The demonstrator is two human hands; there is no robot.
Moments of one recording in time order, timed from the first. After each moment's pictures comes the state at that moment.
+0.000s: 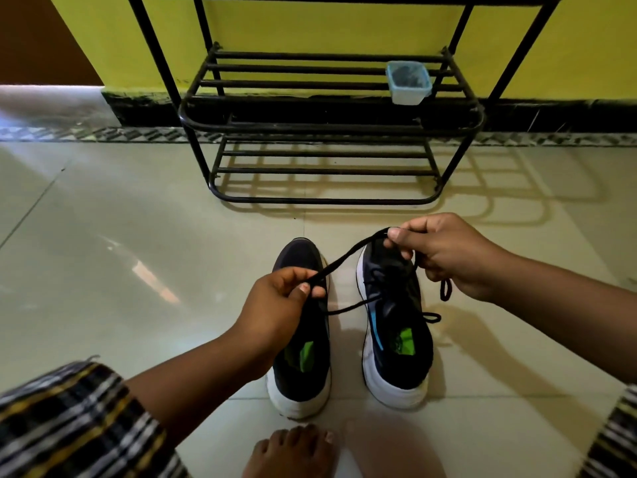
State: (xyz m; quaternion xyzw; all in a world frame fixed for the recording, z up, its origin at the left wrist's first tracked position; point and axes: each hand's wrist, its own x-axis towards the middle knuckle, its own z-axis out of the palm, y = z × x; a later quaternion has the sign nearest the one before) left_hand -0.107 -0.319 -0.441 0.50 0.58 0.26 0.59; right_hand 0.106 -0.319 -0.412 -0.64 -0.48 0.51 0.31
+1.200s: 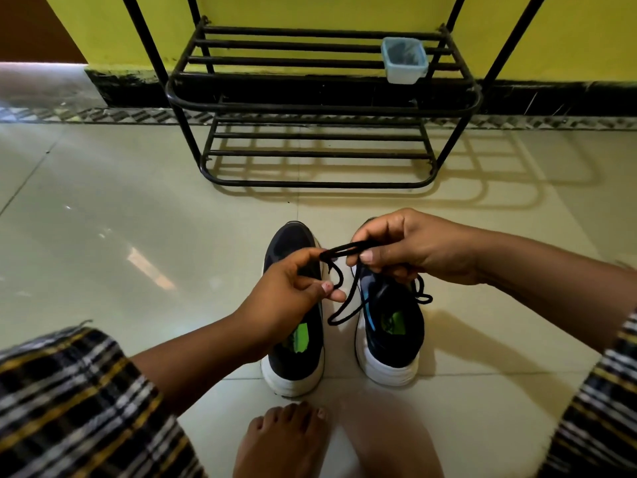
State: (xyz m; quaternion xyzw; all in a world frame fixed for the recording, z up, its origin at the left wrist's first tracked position) left_hand -0.104 -0.325 -0.432 0.58 0.50 0.20 0.61; right_hand 0.098 -0.321 -0.399 -0.52 -0.58 0.60 0.18
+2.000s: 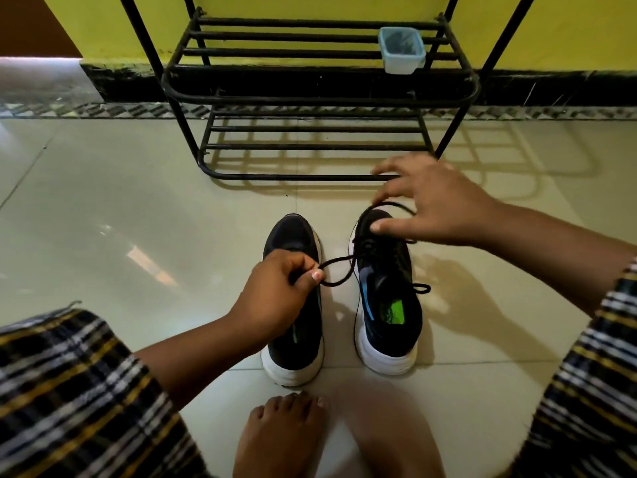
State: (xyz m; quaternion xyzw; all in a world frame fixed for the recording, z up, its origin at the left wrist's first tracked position) left_hand -0.106 -0.323 -0.453 0.70 0.55 0.18 0.43; right_hand 0.121 -0.305 -0.392 -0.63 -0.77 0.08 0.01
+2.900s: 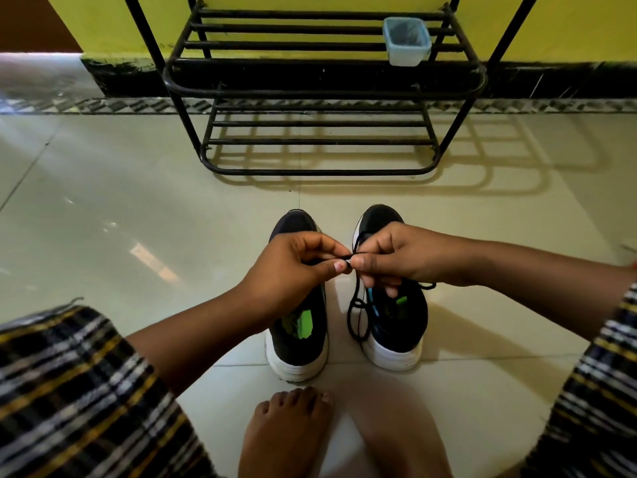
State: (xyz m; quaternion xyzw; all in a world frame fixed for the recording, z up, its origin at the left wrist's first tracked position) left_hand -0.101 -0.316 -0.432 0.63 0.45 0.22 0.59; right_hand 0.090 -0.329 -0.424 -0.53 -0.63 0.56 0.12
